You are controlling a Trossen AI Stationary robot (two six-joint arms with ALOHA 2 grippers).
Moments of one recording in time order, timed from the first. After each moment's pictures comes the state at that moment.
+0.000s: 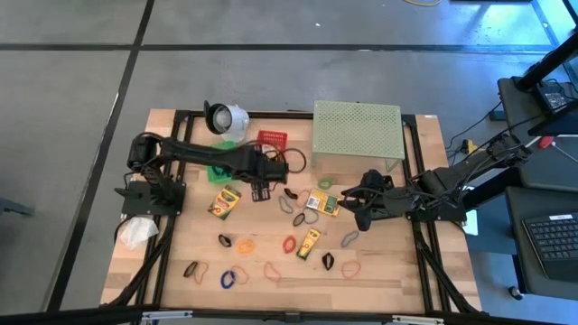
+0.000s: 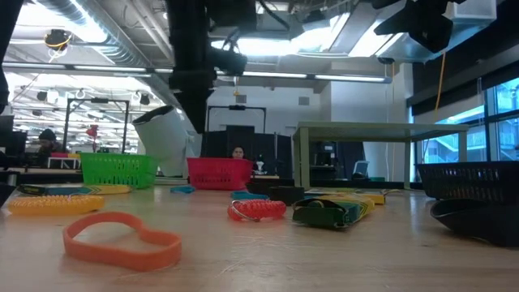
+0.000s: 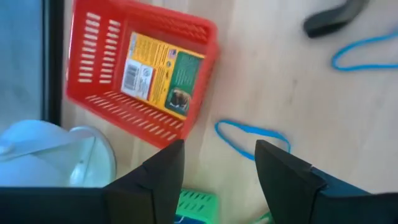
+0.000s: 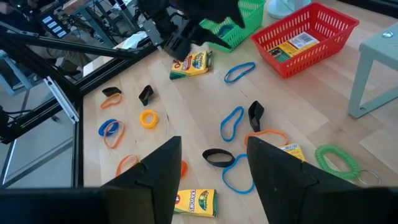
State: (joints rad) left arm 0.01 1.74 1.35 -1.03 -0.43 -0.16; right arm 0.47 1.03 0.83 -0.40 0.53 0.80
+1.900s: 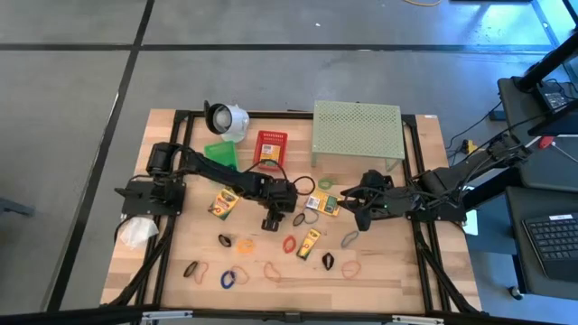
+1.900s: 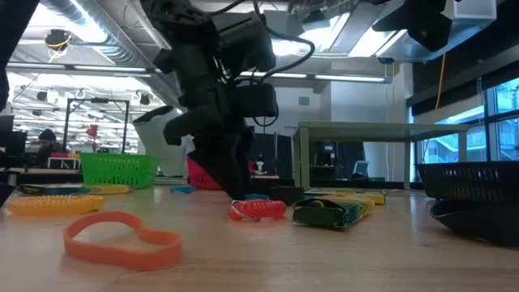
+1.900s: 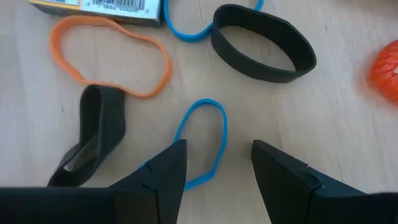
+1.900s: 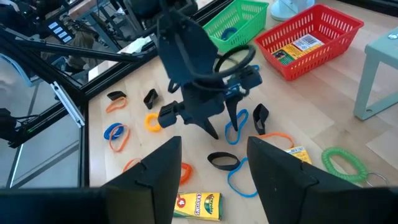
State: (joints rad) left arm -0.04 1.93 1.12 -0.31 0.03 0.14; right arm 0.47 1.03 0.83 -0.38 0.53 0.81
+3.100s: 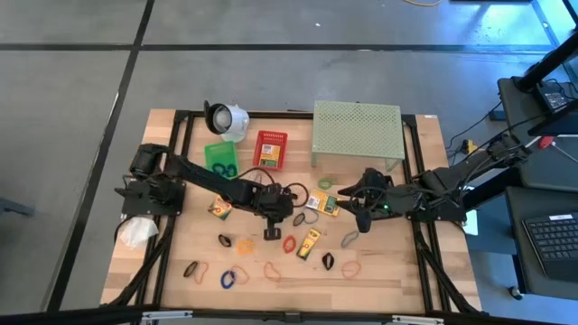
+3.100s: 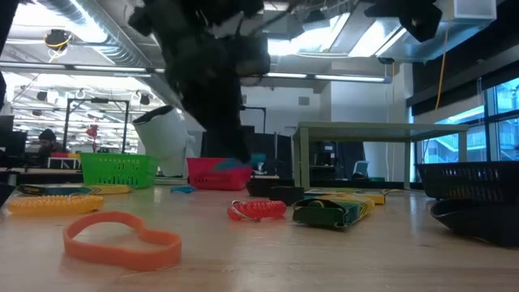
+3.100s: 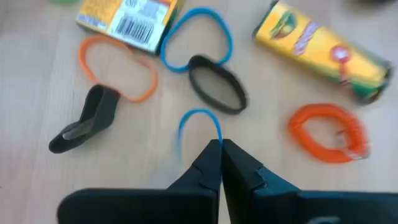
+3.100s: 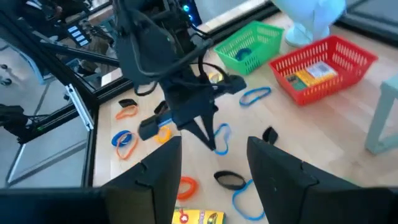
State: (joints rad) left arm -0.18 1.78 1.12 -0.33 -0.11 -0.21; right arm 0.47 1.03 0.83 -0.28 0.53 0.66
